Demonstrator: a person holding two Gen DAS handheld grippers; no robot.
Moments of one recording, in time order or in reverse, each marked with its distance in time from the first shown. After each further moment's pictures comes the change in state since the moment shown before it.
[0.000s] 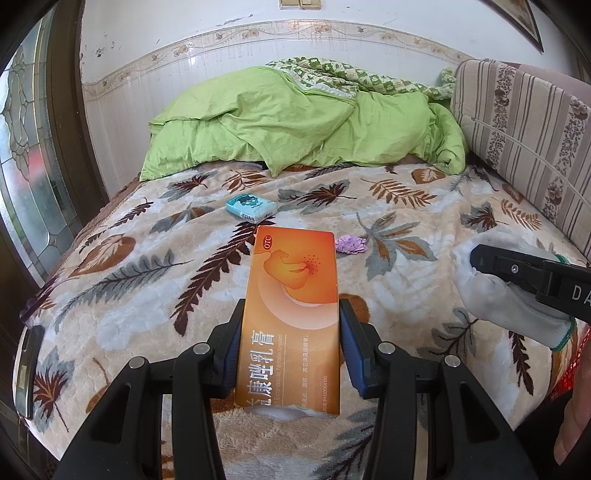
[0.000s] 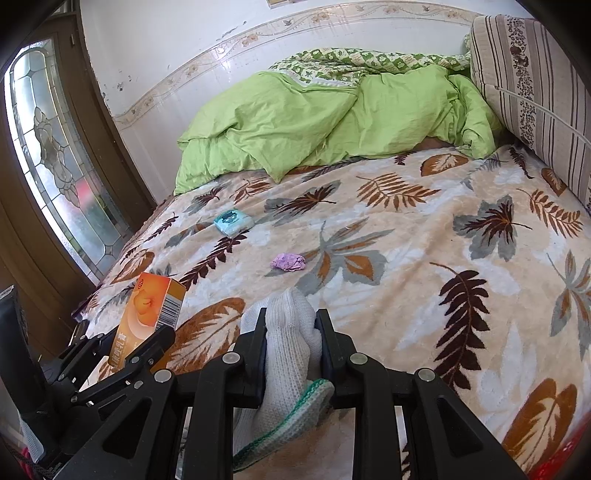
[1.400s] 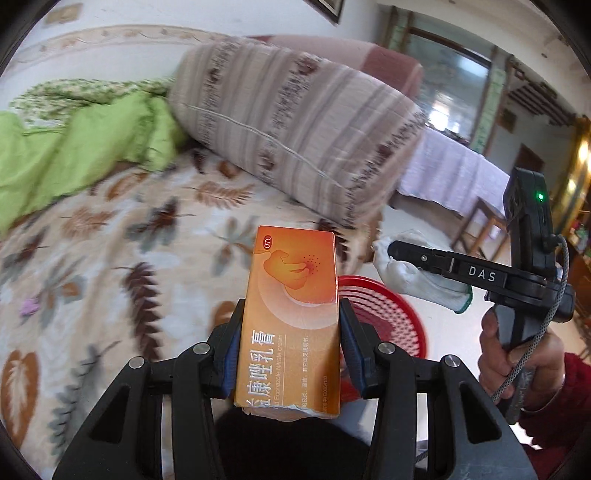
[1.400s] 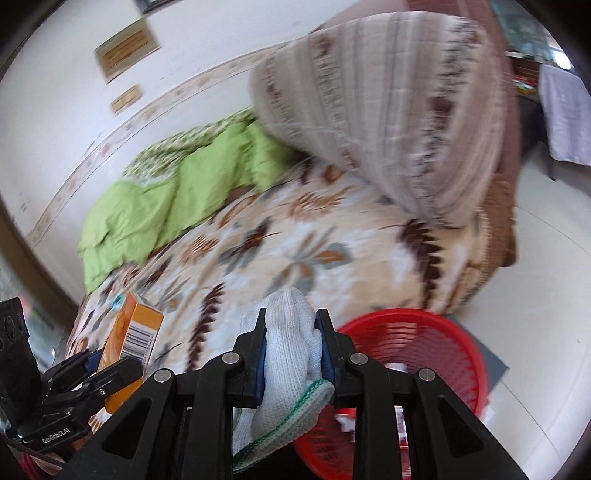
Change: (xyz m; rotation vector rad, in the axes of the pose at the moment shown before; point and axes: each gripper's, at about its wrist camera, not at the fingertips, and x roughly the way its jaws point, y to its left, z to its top) left arm -0.118 -0.254 0.020 0.338 0.115 -0.904; right arm -0.287 -0.189 -0.074 0.419 -0.203 -0.412
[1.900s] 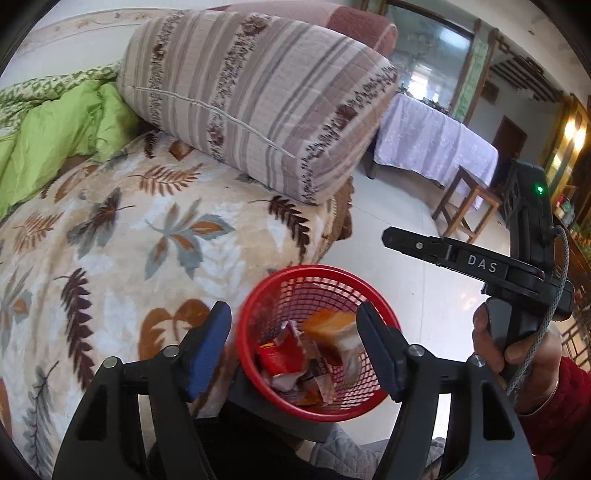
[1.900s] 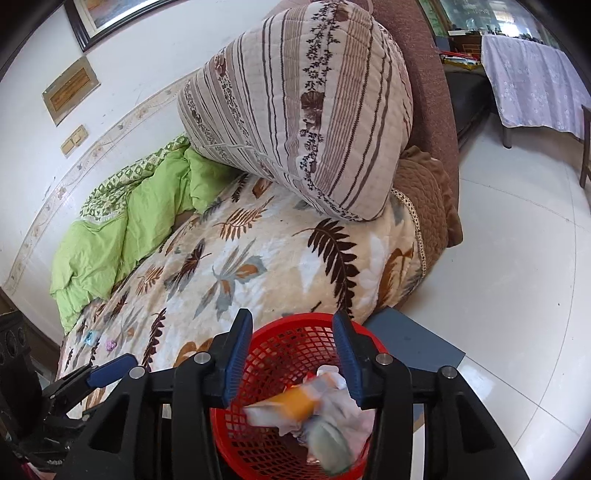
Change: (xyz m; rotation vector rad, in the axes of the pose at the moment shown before) left arm 0.053 -0.033 0.012 0.043 0.085 -0.040; right arm -0.008 -0.064 0.005 0.118 -0.010 -0.058
